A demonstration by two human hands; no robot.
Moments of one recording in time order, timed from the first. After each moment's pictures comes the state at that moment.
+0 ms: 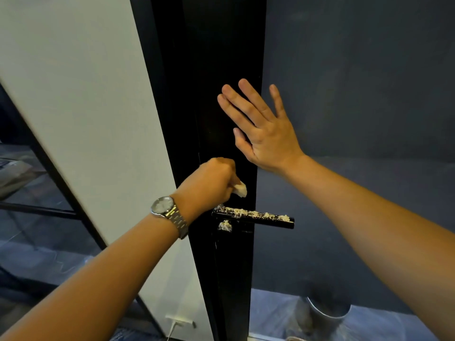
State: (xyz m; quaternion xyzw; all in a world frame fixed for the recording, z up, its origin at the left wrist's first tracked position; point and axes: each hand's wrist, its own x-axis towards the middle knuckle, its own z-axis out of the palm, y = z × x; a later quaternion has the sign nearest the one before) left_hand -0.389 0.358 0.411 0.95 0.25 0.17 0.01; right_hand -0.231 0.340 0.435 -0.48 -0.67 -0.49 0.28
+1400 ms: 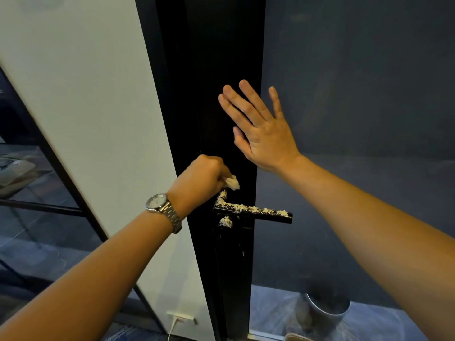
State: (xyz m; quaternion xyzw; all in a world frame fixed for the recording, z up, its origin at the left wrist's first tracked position) left_hand -0.405 0.370 0.402 0.95 0.23 0.23 0.03; right_hand -0.236 0.338 0.431 -0.50 -0.67 -0.47 0.28
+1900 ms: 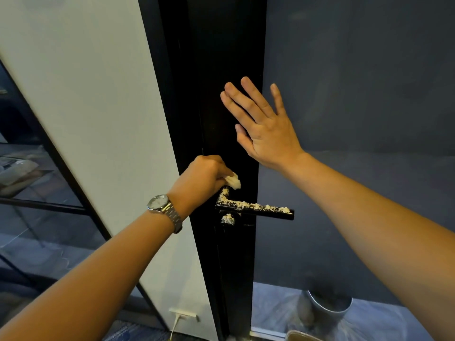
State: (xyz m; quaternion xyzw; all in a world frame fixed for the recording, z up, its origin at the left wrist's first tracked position) left_hand -0.409 0.372 0.396 0.94 0.22 0.25 0.02; right_hand -0.235 0.333 0.434 -0.51 -0.67 -0.47 0.27
